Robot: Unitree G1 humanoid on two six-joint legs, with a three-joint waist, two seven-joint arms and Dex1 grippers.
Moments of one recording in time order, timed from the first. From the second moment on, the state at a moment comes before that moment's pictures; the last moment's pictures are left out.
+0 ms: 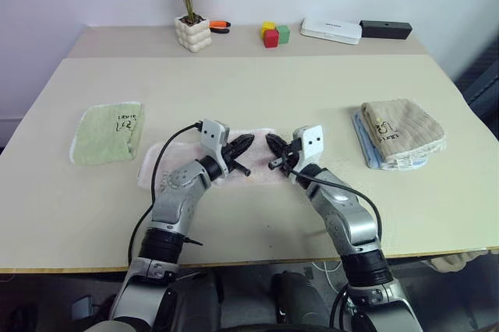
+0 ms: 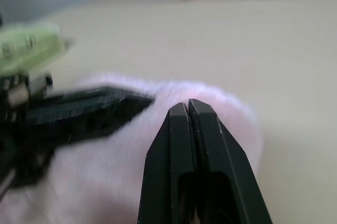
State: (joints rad) left arm -0.42 0.12 -0.06 0.18 -0.29 0.27 -0.54; right arm -0.29 -0.12 0.13 -0.01 0.20 0.30 0.35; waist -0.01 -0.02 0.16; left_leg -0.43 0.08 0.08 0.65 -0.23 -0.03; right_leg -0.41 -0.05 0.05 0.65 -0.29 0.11
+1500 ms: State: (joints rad) left arm -0.01 0.39 0.49 -0.47 -1.27 0.93 -0.18; right arm -0.39 -0.46 0.02 -0.16 0.50 0.33 0.95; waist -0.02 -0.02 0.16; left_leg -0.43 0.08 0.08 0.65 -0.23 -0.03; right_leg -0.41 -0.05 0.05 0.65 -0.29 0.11
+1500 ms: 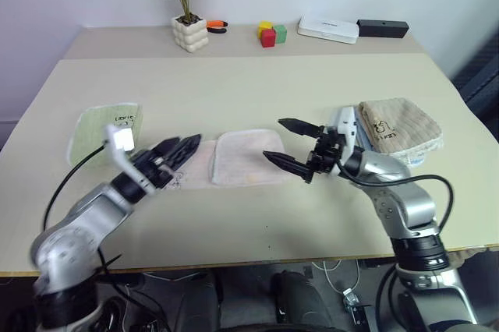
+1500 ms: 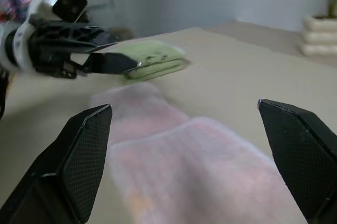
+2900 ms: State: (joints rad) left arm 0.09 0.43 0.44 -0.15 -1.88 0.71 0.40; right arm -0.38 -0.45 0.08 -0.12 0.41 0.21 0.96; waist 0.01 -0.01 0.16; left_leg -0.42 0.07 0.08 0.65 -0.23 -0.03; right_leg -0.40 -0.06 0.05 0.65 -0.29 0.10
